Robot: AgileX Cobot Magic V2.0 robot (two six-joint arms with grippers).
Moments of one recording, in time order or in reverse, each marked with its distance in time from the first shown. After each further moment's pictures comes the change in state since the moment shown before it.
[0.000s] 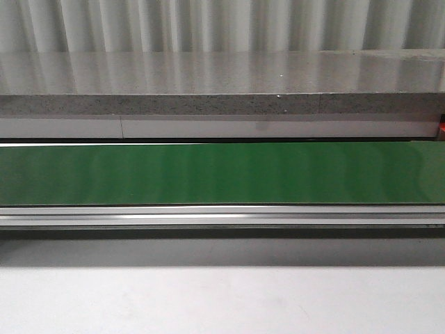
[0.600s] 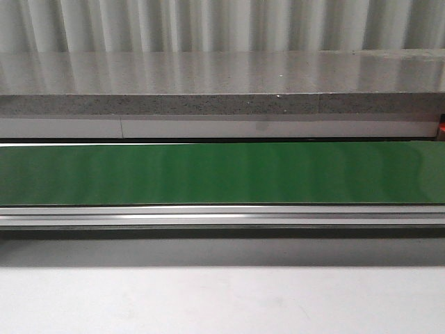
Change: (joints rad) left arm 0.000 0.000 0.000 0.000 0.000 0.000; right arm 0.000 -0.025 -0.142 -0.001 0.232 -0.015
